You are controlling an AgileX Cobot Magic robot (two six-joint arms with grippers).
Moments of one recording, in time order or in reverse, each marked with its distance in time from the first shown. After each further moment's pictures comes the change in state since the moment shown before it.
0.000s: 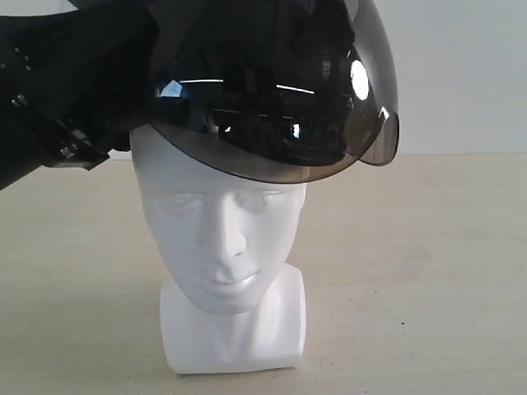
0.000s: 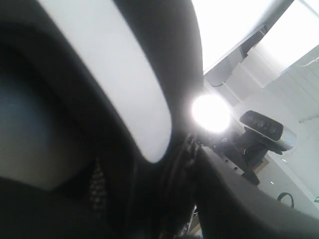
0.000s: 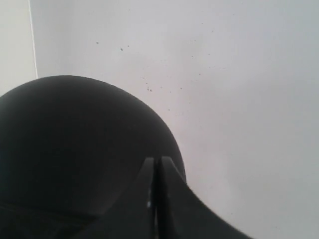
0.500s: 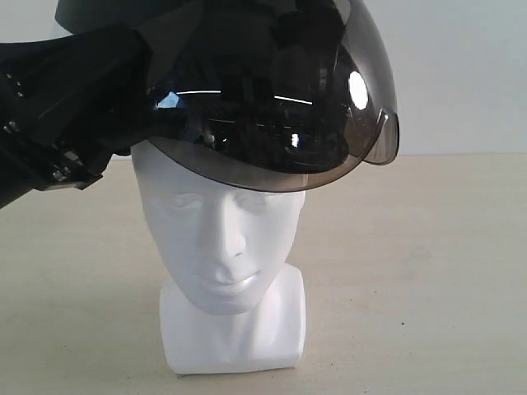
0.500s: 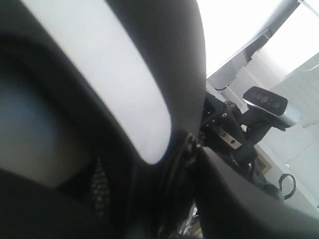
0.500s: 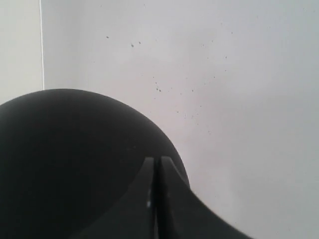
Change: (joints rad) left arm 0.000 -0.019 0.069 -0.015 -0.002 0.023; right arm 0.029 0.120 -0.111 0.000 0.022 -0.041
